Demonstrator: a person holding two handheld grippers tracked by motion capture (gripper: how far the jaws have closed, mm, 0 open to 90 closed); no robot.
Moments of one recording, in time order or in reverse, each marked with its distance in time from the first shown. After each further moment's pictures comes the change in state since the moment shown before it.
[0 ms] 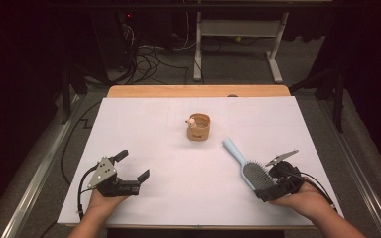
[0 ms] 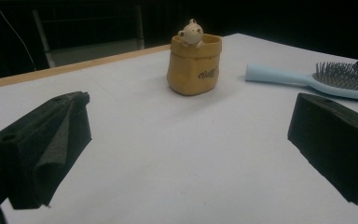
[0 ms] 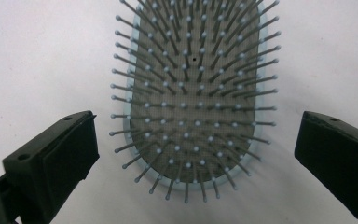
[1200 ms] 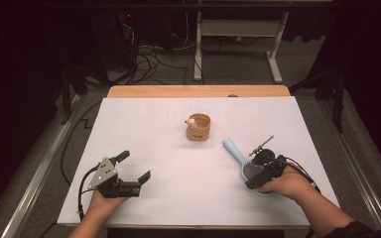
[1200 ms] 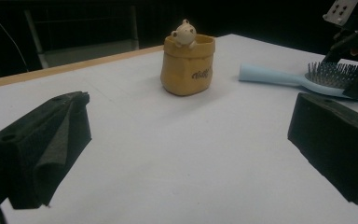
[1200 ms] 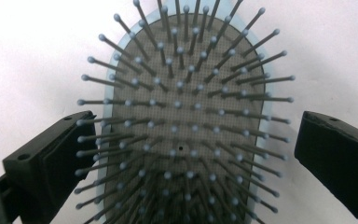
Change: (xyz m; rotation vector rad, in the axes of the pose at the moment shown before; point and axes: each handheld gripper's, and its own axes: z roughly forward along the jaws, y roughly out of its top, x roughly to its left) left arm -0.001 -0.001 0.000 -0.005 -0.017 0.011; right arm -0.001 0.049 0.029 0.167 -0.042 -0.055
